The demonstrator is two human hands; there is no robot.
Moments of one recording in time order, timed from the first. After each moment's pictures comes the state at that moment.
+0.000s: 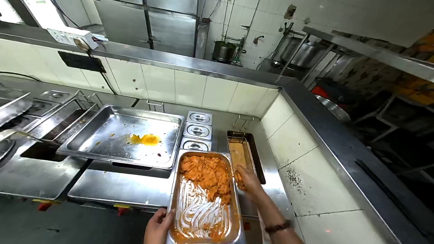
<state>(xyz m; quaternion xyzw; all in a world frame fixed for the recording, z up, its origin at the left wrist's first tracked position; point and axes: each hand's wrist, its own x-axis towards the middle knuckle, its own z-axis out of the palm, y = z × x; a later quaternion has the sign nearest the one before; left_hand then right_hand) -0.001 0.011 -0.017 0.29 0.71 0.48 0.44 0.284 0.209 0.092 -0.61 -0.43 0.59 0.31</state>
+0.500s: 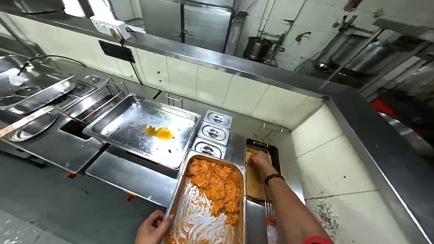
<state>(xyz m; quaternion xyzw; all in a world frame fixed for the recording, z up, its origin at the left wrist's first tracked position) 0.003 0.005 -0.011 0.27 0.76 0.44 0.41 0.305 0.436 0.000 -0.71 -0.65 0.26 -0.02</state>
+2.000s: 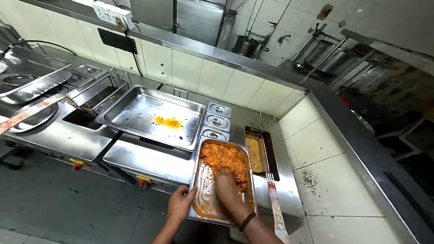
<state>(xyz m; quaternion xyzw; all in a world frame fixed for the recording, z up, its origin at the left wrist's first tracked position) -0.006 0.019 -0.024 0.31 0.72 0.43 0.44 0.158 0.141 0.021 -0.54 -0.83 0.10 -0.05</state>
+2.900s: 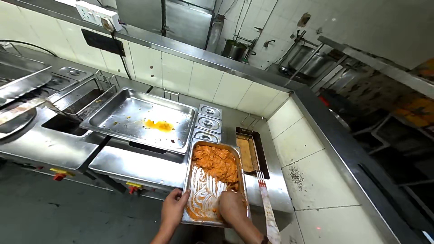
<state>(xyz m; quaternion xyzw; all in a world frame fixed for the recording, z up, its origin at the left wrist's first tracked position) -0.003 0.018 -0.030 0.30 0.72 0.44 0.44 0.191 0.090 0.074 -0.62 -0.72 0.20 -0.25</state>
